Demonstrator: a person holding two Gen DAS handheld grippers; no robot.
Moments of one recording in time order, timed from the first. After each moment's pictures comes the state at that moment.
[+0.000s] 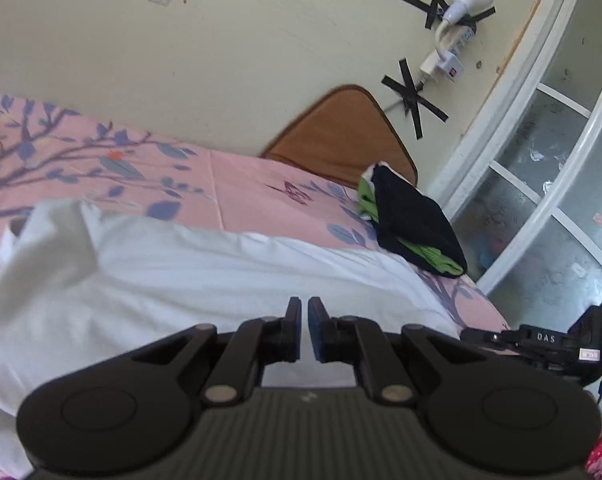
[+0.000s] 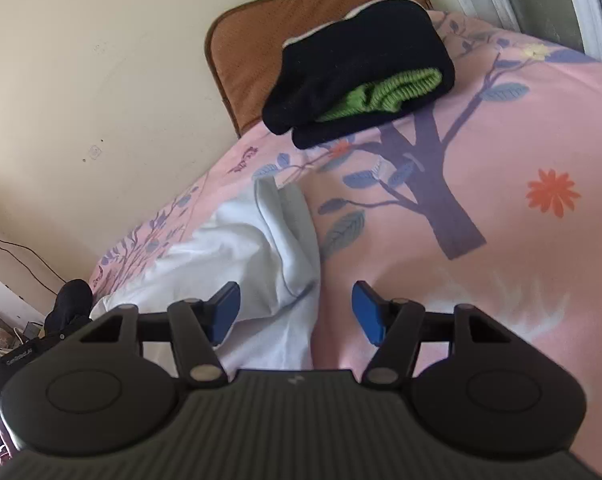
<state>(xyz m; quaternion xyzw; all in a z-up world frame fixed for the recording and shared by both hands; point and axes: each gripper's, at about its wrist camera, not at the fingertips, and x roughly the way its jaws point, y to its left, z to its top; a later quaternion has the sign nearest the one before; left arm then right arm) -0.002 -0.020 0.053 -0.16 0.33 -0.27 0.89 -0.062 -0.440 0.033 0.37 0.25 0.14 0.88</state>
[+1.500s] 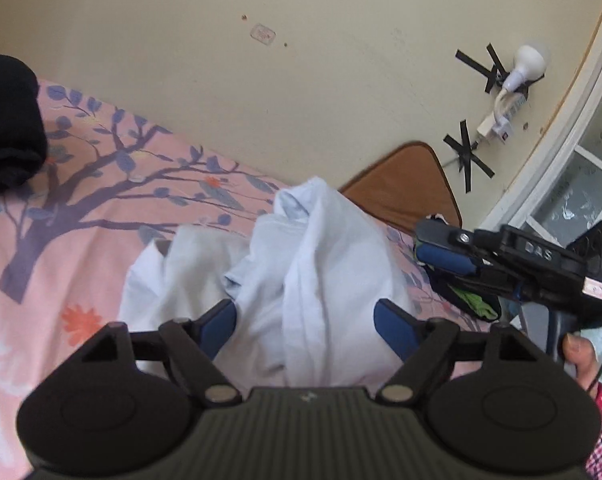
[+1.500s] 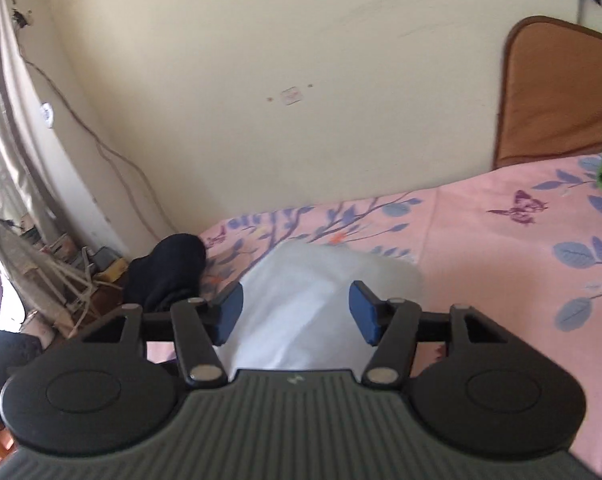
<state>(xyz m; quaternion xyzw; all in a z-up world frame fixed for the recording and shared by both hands) -0.010 0.062 0.050 -0.21 0.30 -0.21 0.91 0.014 -0.264 0.157 0.21 0.17 0.29 0.92</state>
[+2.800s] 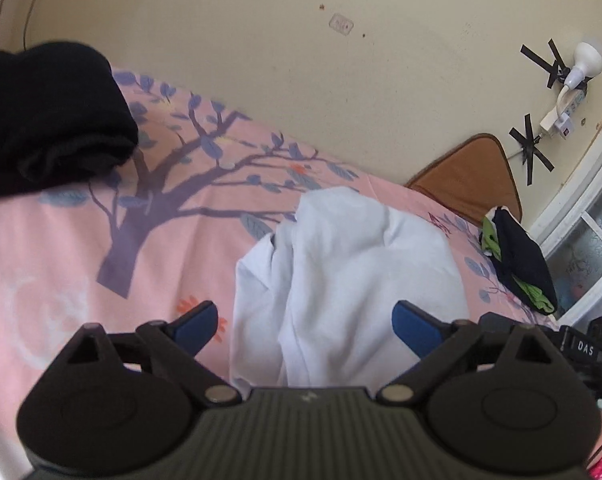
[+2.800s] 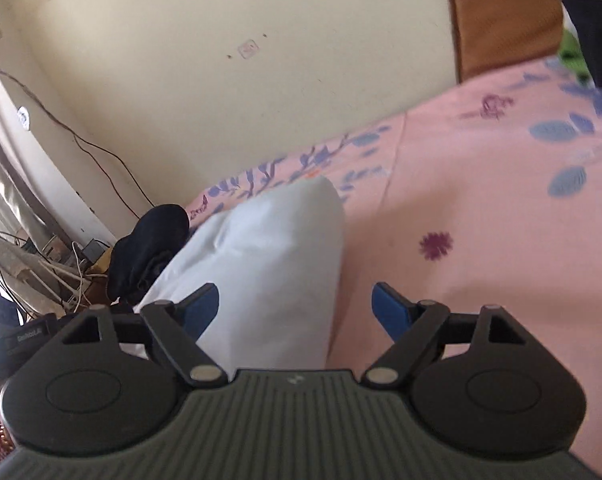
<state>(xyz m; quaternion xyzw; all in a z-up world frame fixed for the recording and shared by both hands) -0.002 0.116 0.040 -0.21 0.35 -0.13 0.90 -0.004 -0.256 0.079 0.29 0.24 0.32 0.87</state>
